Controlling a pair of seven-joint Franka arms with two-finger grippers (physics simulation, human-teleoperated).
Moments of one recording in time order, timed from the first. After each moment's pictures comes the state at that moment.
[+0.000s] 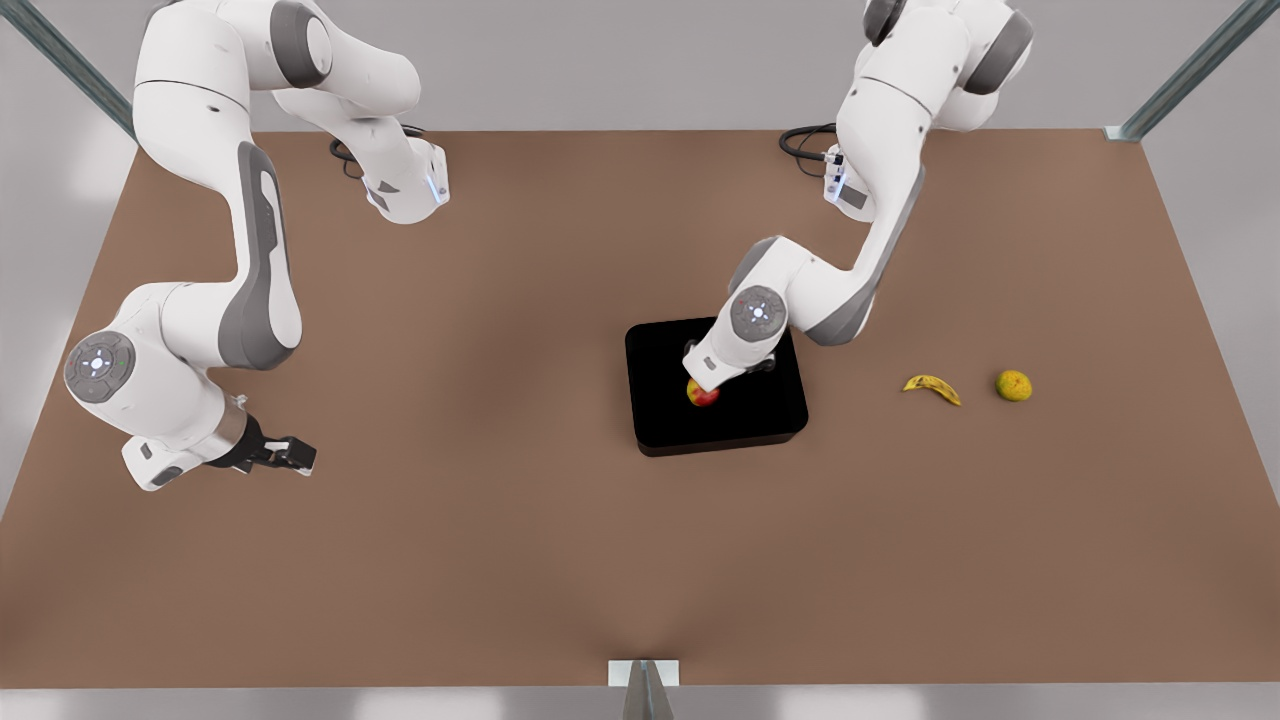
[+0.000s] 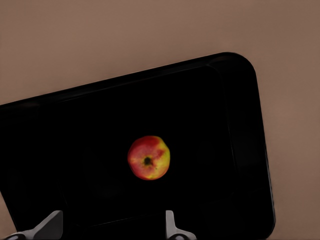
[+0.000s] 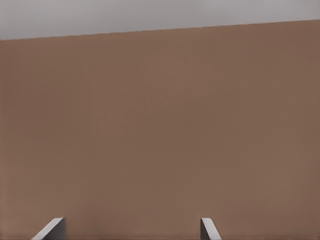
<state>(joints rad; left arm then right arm) -0.55 0.44 -0.09 -1.77 -0.08 2.05 -0.49 0.05 0.39 -0.05 -1.48 0.05 1.95 0.04</state>
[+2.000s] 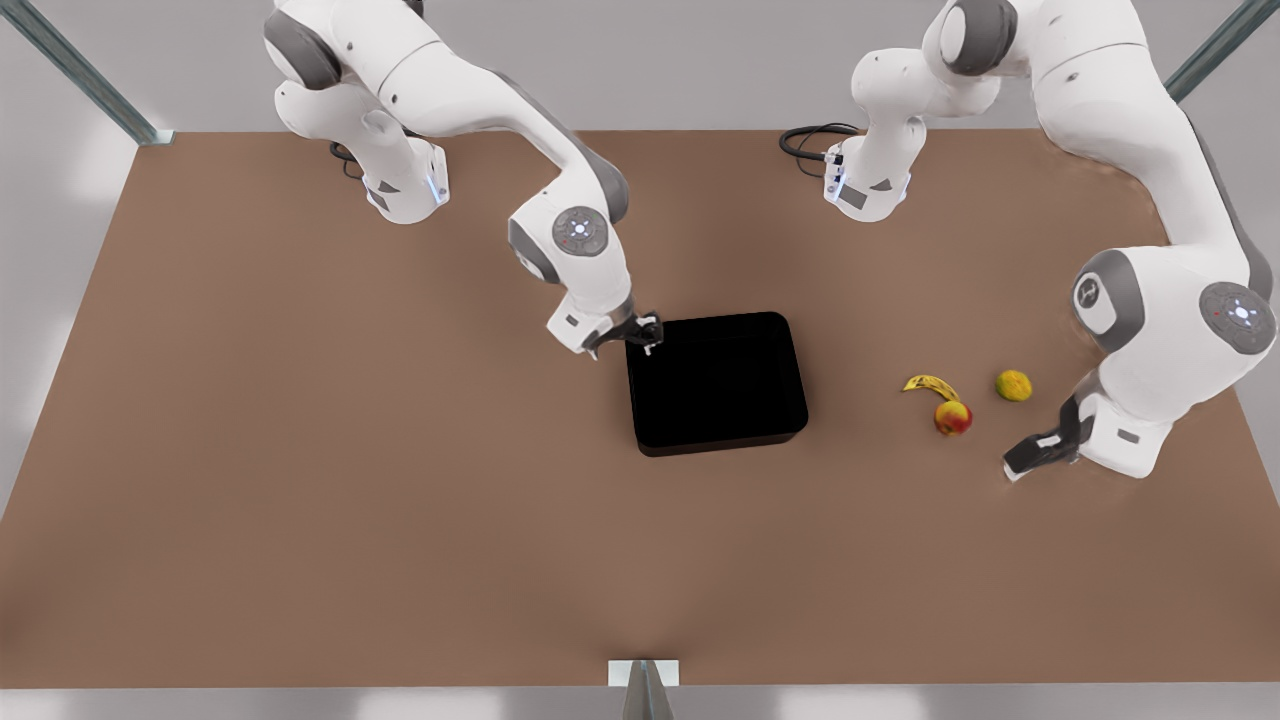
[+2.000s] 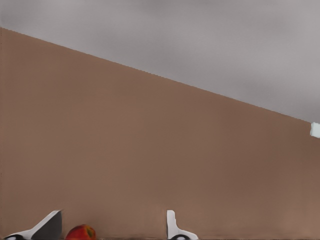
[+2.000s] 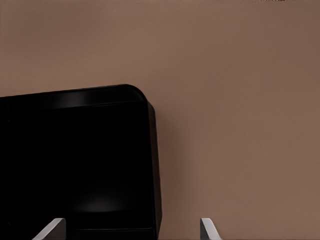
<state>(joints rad) -0.09 0.24 0.14 -1.47 -0.10 1.93 -0.21 0.69 0.42 0.12 -1.69 -0.02 2.26 0.79</state>
